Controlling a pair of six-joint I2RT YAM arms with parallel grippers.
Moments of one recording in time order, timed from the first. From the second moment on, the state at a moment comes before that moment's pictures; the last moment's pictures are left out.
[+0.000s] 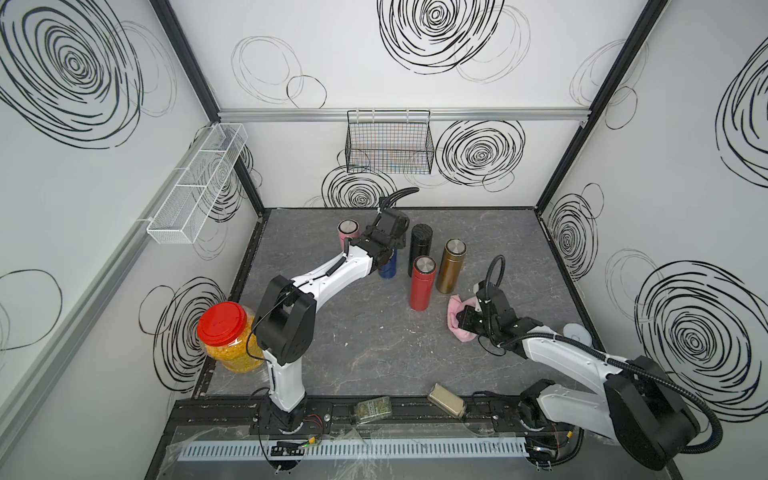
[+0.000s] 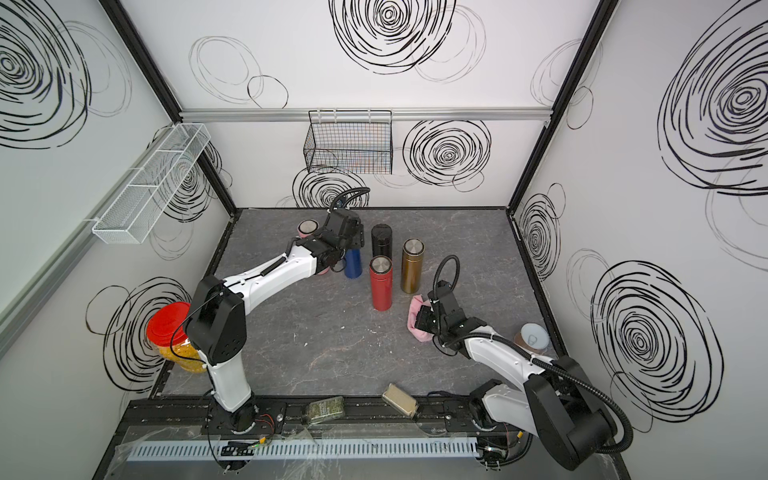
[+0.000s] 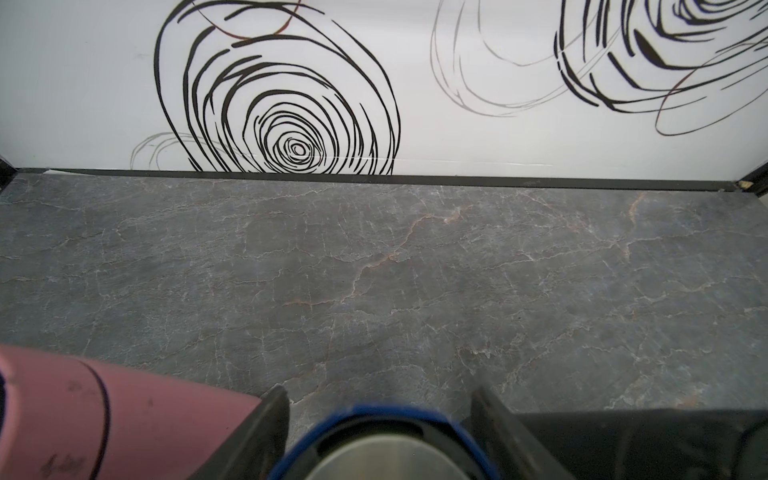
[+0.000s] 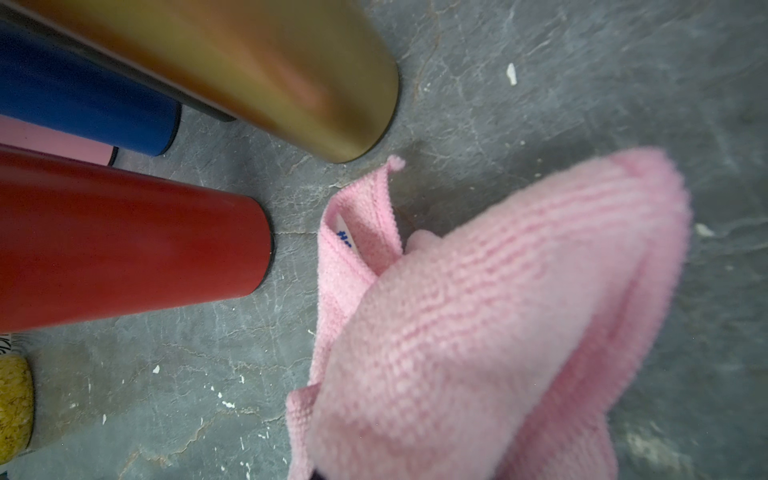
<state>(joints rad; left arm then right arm) -0.58 1.87 1.51 -0.26 -0.45 -0.40 0.52 1.17 0.43 -0.11 -0.06 0.72</state>
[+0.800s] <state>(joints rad) -0.59 1.86 1.46 -0.18 -0.49 -0.40 0.52 1.12 0.41 -0.12 -0.06 0.72</state>
